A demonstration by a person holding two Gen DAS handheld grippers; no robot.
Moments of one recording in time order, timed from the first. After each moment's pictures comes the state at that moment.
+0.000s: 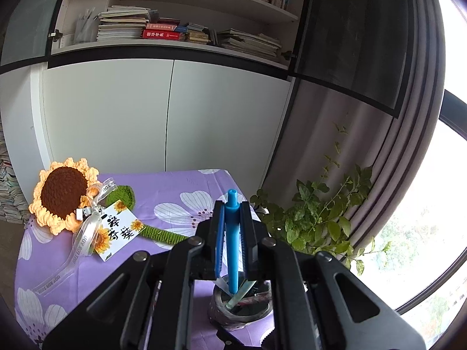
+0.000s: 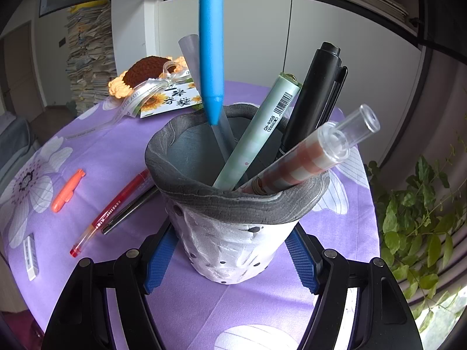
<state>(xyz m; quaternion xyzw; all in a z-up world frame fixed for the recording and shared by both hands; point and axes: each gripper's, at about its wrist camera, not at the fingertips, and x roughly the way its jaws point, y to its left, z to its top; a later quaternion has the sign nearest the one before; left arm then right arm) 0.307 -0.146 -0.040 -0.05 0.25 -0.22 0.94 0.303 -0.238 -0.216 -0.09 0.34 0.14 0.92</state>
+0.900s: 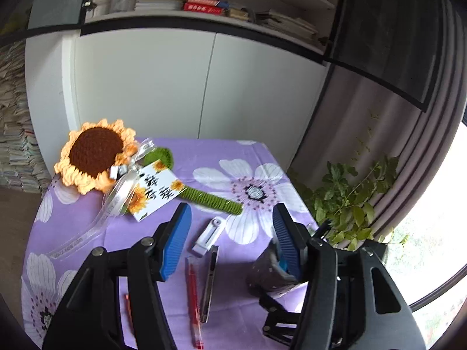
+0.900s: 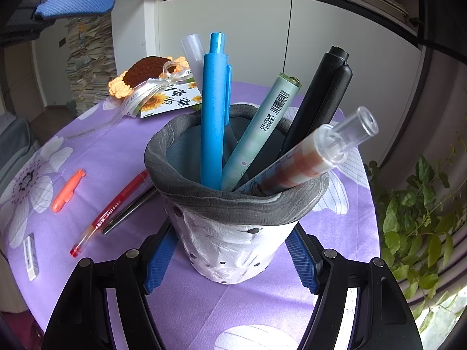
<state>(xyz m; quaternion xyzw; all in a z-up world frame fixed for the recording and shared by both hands) 0.303 -0.100 -0.085 -0.06 0.32 -0.14 0.93 0.303 -0.237 -0.216 -0.09 0.34 0.14 0.92</state>
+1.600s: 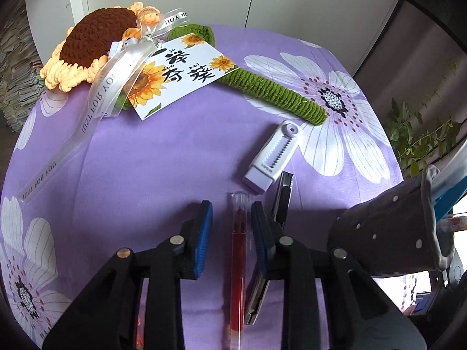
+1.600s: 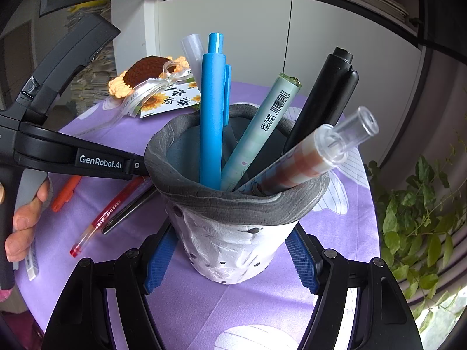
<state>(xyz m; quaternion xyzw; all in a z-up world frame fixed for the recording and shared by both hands) 0.367 -0.097 -0.208 -0.04 0.50 -0.07 0.86 0.303 -0.237 -0.216 -0.09 0.34 0.14 0.92</state>
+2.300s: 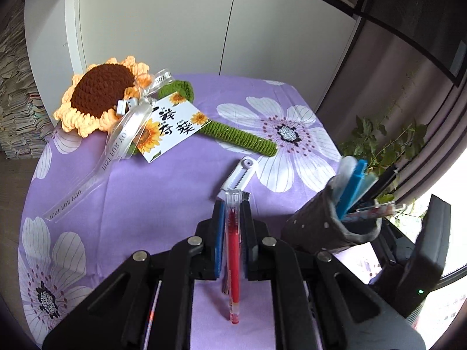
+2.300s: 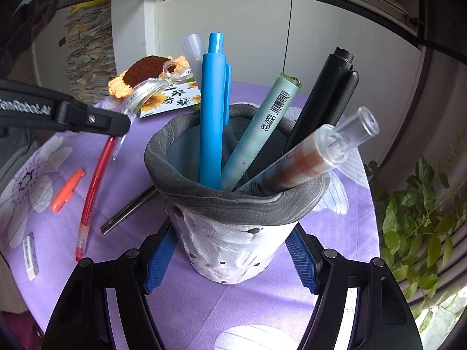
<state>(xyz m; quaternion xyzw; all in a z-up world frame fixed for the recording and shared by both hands) 0.315 -0.096 -0.135 -0.04 0.42 -0.12 0.90 0.303 -0.237 -0.216 -0.09 0.34 0.14 0.92</state>
